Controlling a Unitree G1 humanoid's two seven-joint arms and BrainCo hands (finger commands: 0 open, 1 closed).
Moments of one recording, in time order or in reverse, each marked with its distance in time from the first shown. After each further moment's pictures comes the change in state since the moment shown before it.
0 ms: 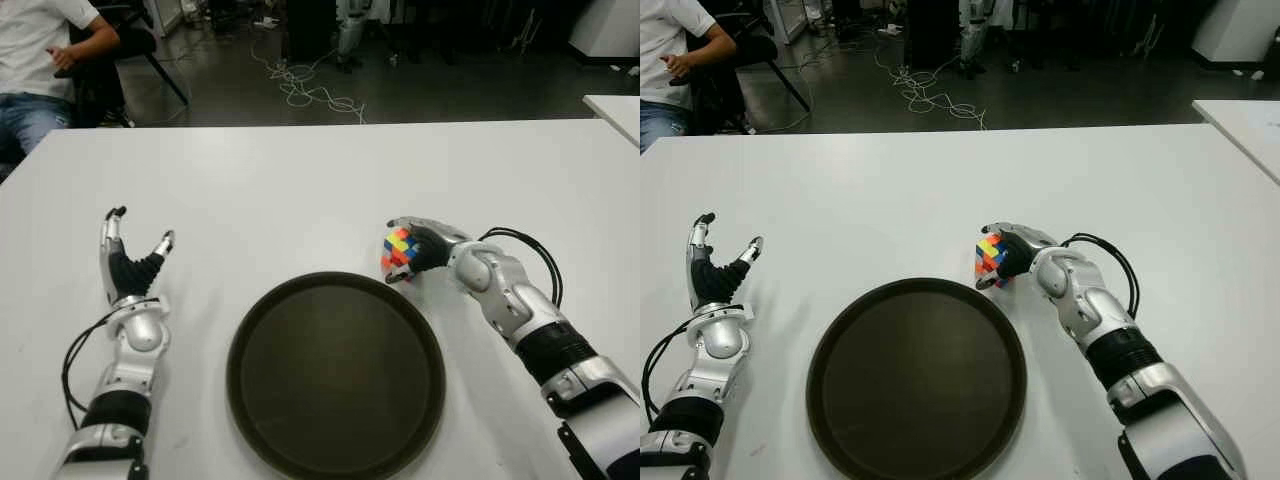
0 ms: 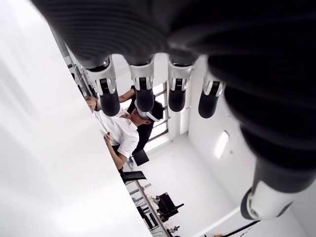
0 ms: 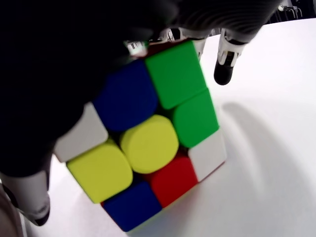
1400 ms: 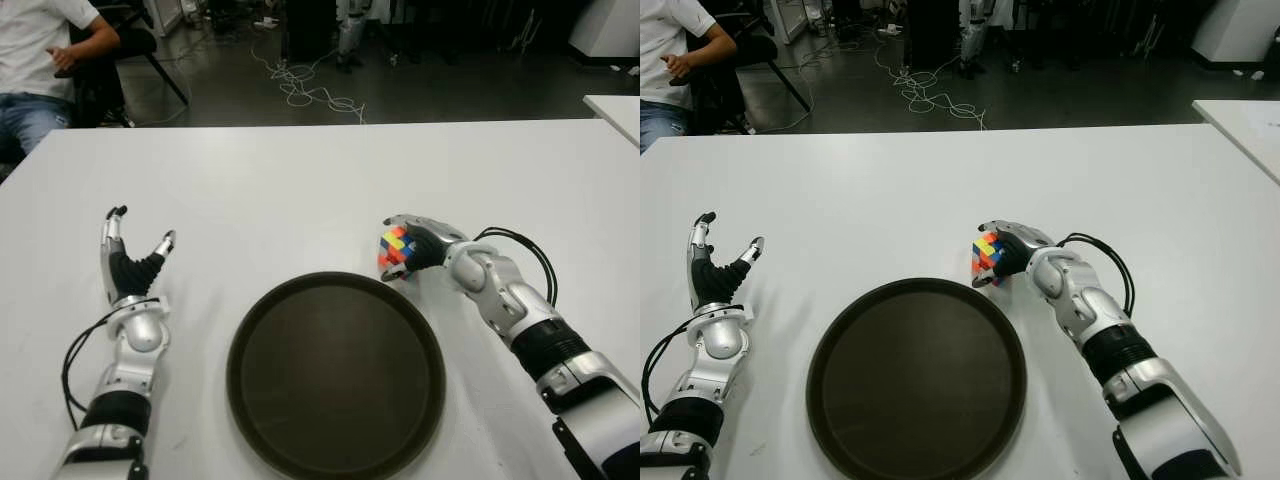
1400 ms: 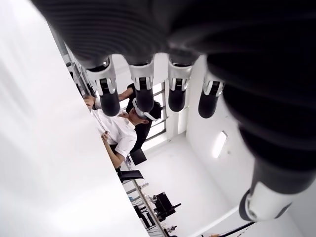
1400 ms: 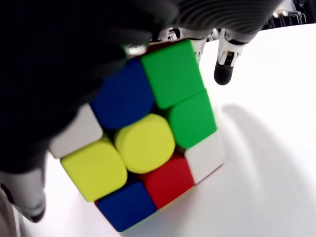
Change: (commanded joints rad) left arm 0.005 0.008 -0.009 -0.009 0.023 0.017 0.006; right arm 0.000 0.019 -0.023 0.093 0.034 -0.116 -0.131
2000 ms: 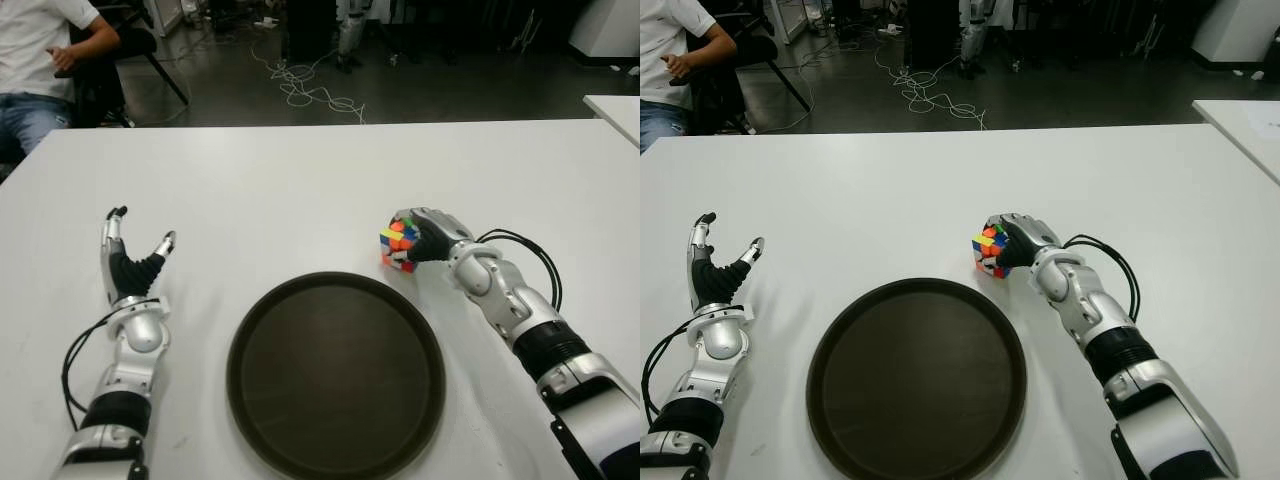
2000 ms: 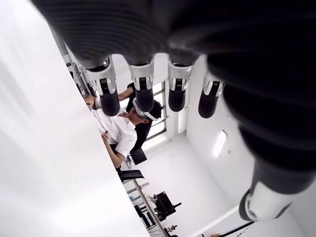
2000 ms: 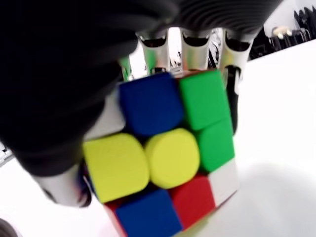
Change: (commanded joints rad) left arm -0.005 -0.005 0.009 0.008 -0.020 -0.001 -0.014; right arm 0.002 0.010 -0.020 0.064 0.019 -0.062 -0.123
